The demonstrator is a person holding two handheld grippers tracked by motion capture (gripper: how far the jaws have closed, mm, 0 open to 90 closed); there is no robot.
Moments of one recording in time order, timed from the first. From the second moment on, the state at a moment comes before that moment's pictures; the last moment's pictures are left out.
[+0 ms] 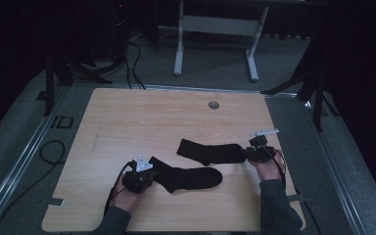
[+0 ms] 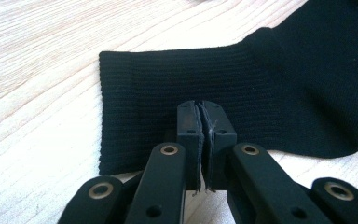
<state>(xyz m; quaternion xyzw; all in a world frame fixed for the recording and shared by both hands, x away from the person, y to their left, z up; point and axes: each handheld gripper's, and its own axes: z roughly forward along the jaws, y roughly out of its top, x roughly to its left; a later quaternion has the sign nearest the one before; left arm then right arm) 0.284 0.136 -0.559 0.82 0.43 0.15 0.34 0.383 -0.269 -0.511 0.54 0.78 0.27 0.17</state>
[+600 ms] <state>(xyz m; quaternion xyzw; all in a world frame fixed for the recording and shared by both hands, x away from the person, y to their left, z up) 0.283 0.136 -0.559 0.82 0.43 0.15 0.34 0.389 -0.209 -0.491 0.36 0.86 0.31 0.16</state>
